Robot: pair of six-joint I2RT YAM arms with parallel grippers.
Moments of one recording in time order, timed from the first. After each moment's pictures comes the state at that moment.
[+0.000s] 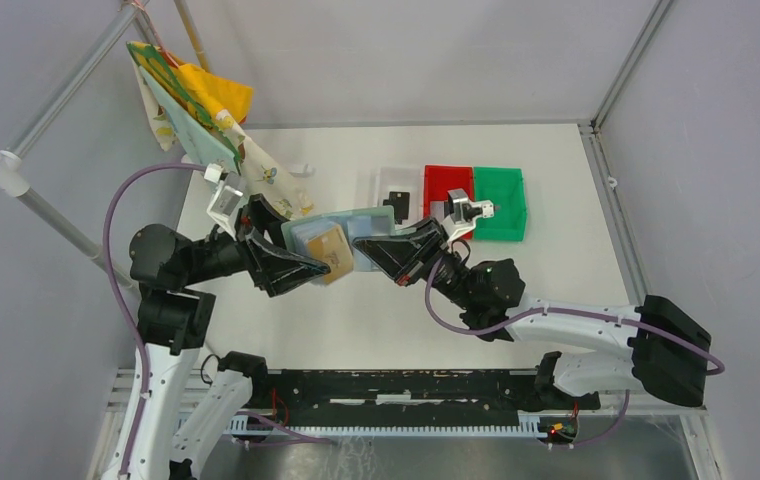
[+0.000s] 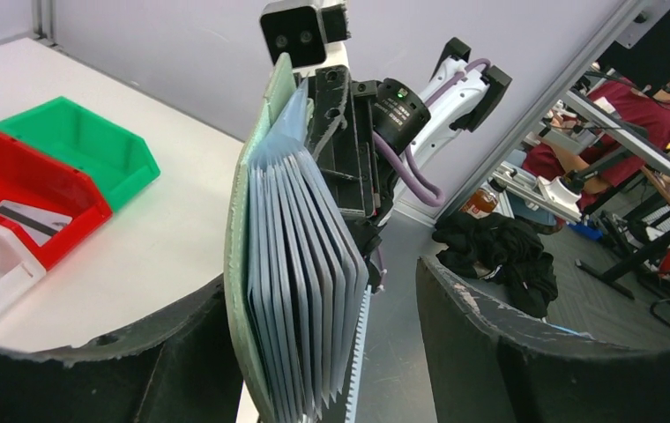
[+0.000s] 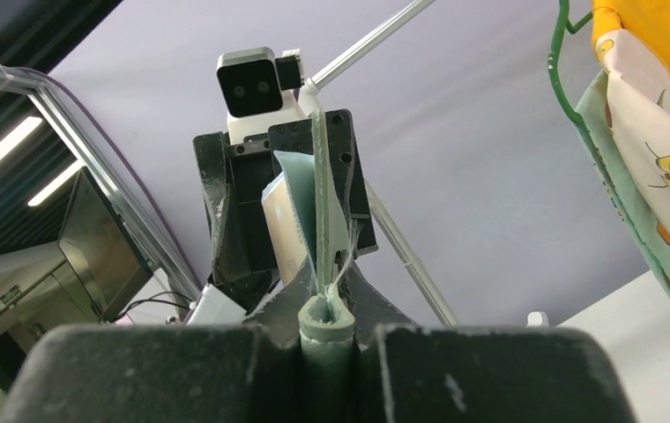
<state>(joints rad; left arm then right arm) -0.19 0.66 0.99 -0.07 1.14 -0.67 1.11 1.25 0.67 1.22 -0.02 0.82</state>
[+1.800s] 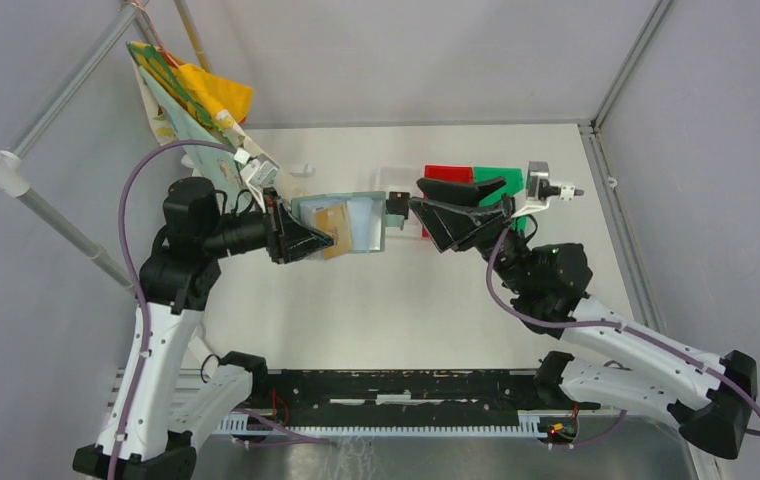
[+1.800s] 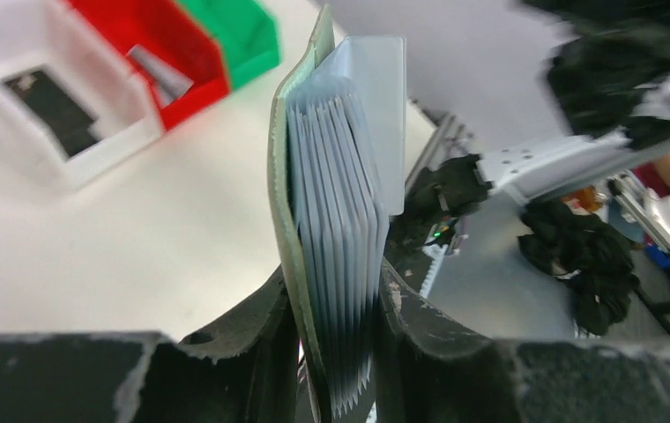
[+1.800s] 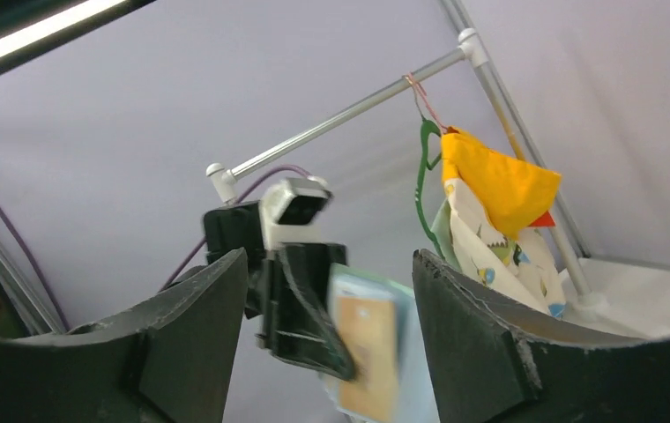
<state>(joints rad) -0.20 0.84 1.16 -0.60 0.96 -0.30 0.94 0.91 0.70 0.84 0.06 0.67</state>
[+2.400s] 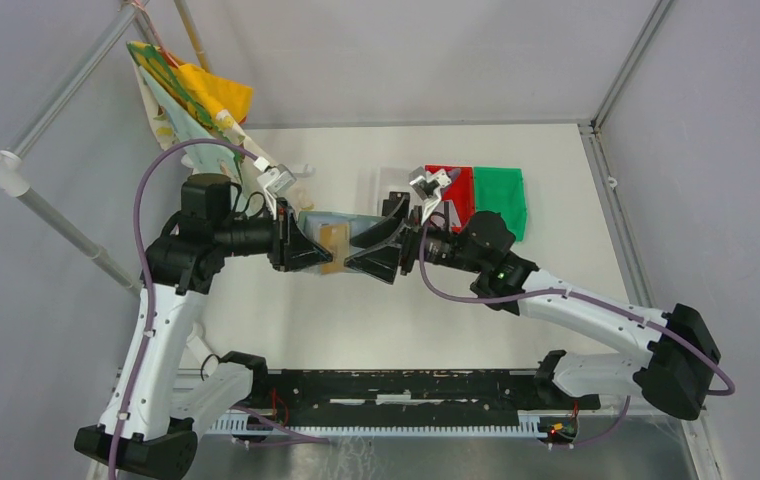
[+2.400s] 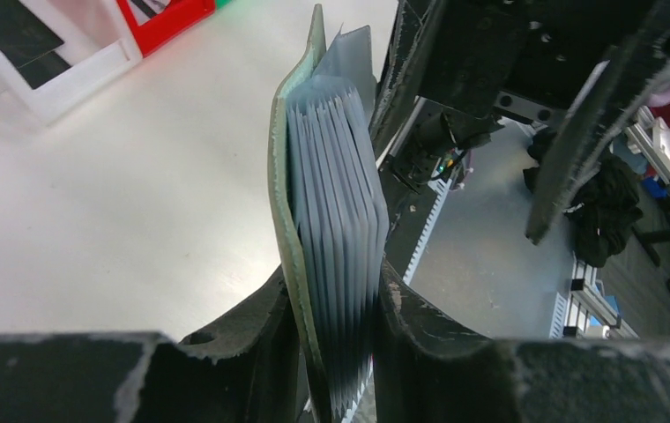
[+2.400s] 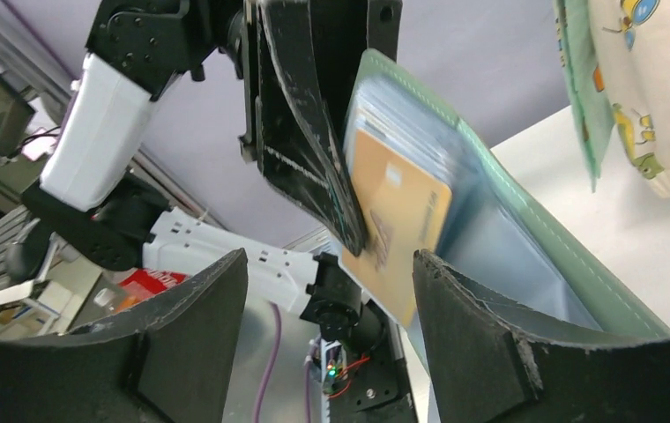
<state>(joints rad) -0.20 0.94 1.22 -0.91 0.93 -0.03 0.93 1.23 0.89 0.55 -0.43 0.67</state>
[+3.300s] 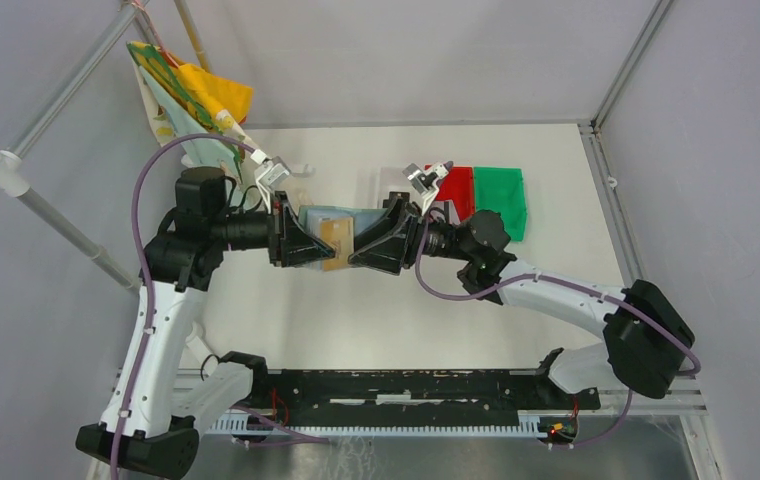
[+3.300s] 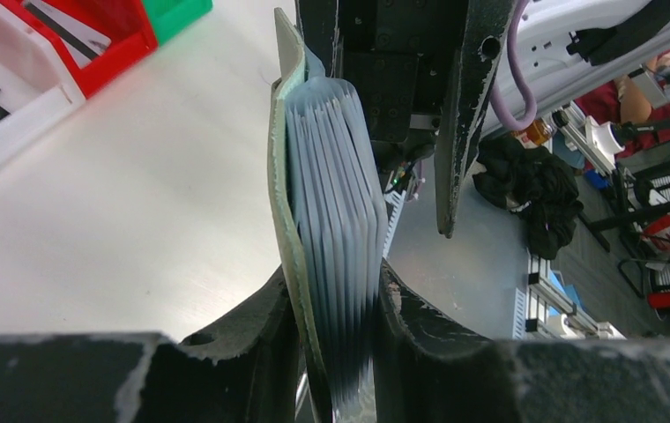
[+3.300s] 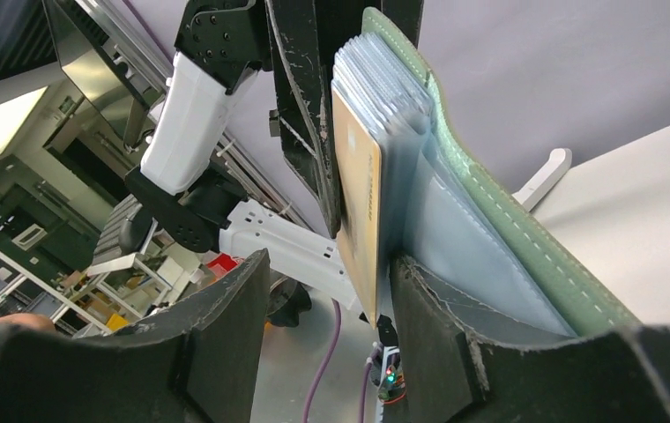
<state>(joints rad) -0.19 0.94 1.23 -0.85 1.10 -0.09 0.87 1.35 0.81 0.95 -0.66 0.93</state>
